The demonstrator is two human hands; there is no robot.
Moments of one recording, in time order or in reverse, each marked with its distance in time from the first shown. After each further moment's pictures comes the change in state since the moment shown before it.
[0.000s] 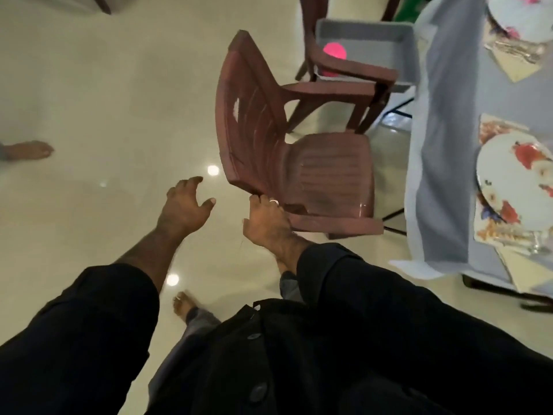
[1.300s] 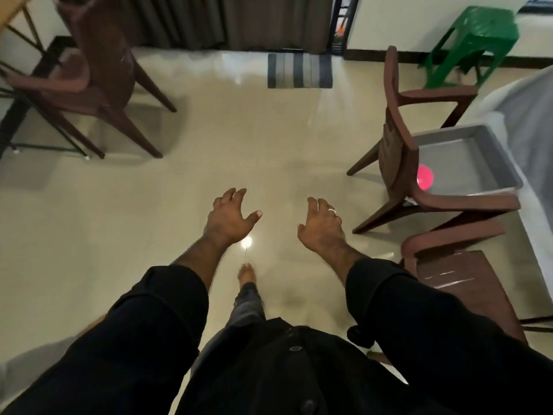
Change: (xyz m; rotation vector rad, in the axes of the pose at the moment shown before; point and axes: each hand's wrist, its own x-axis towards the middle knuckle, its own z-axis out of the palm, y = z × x) left_hand 0.583 -0.021 -0.352 0.186 -0.104 0.258; right_hand 0.552 -0.187 -0.231 0.231 0.176 0.345
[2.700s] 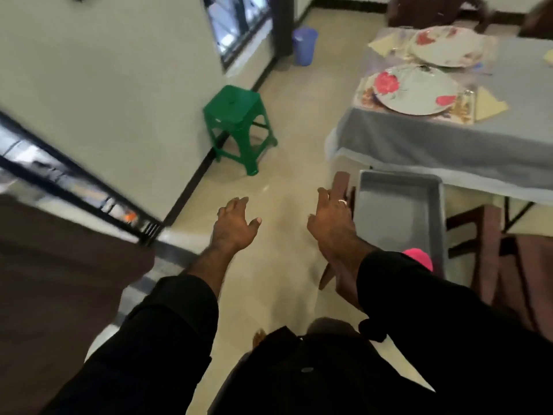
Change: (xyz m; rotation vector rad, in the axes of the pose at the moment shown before) left_hand 0.833 0.615 -0.064 0.394 -0.414 1.074; right_hand 0.626 0.231 -0.377 0.421 0.583 1.128
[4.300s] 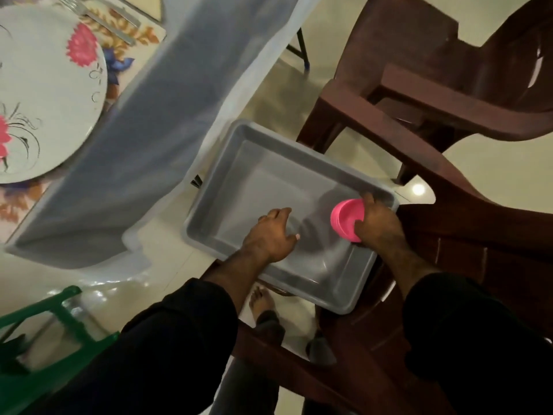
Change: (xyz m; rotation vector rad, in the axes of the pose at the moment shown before) left_hand 0.296 0.340 0.440 0.637 -1.053 1.091; right_hand 0.071 0.417 0.186 0.351 0.137 1.382
